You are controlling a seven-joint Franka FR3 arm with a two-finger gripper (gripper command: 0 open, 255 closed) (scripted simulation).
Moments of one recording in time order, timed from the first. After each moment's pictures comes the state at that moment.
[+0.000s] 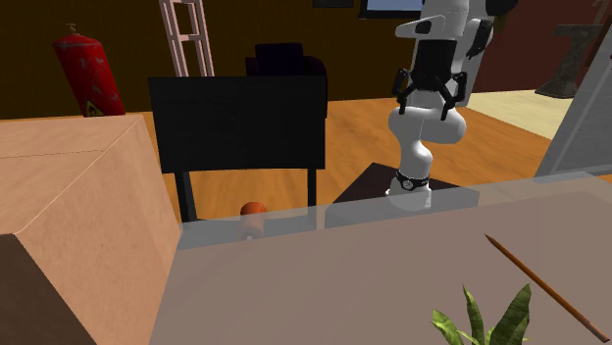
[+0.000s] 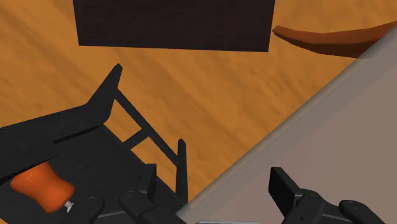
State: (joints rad) arm 0.01 -0.81 0.06 -2.34 0.07 1.64 0.07
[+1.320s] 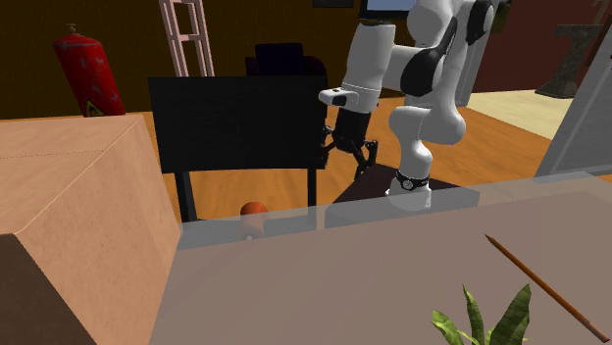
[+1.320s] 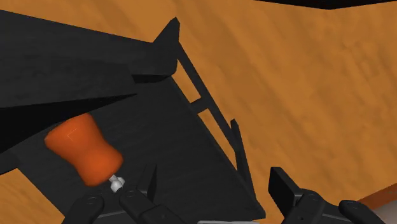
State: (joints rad) arm -0.08 -0.44 -0.12 -2.46 -0.13 2.22 -0.19
